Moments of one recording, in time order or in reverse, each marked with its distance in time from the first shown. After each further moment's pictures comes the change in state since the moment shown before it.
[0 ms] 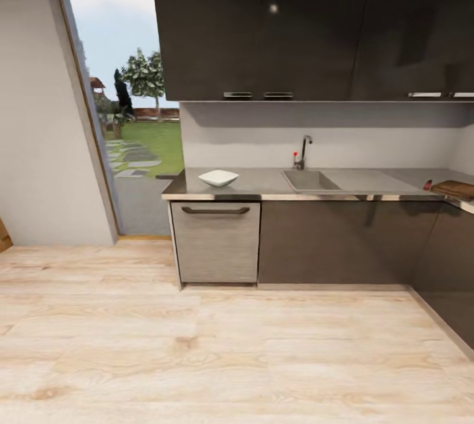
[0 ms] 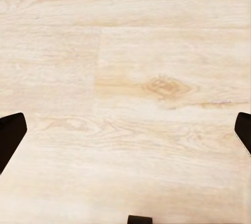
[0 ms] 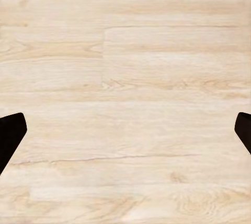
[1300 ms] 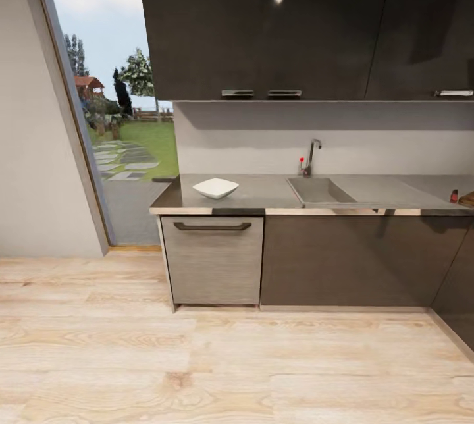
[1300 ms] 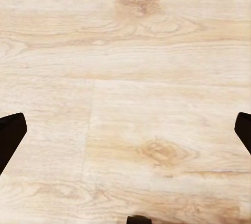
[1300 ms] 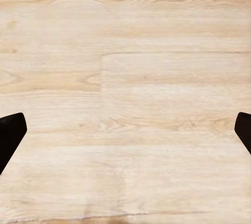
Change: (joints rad) left arm 0.000 -0.001 0.002 -0.006 0.005 0.001 0.000; right arm 0.000 -0.002 -0.002 0.033 0.000 0.001 0.001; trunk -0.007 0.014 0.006
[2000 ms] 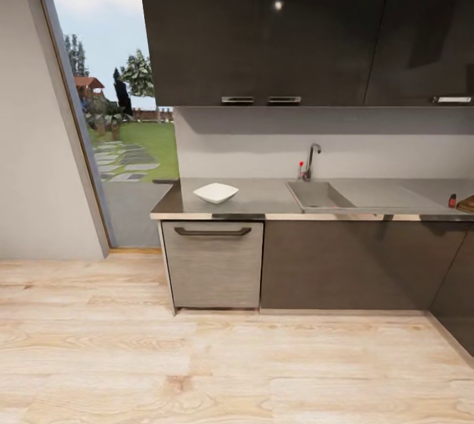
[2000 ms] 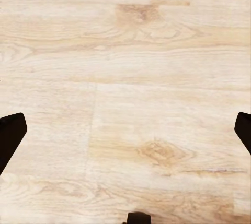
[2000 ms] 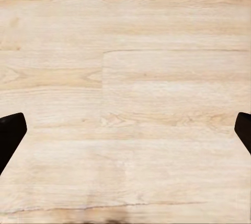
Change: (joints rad) left arm 0.000 -0.001 0.000 -0.001 0.000 0.000 0.000; right arm 0.000 0.001 0.001 0.024 0.000 0.001 0.000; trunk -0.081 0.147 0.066
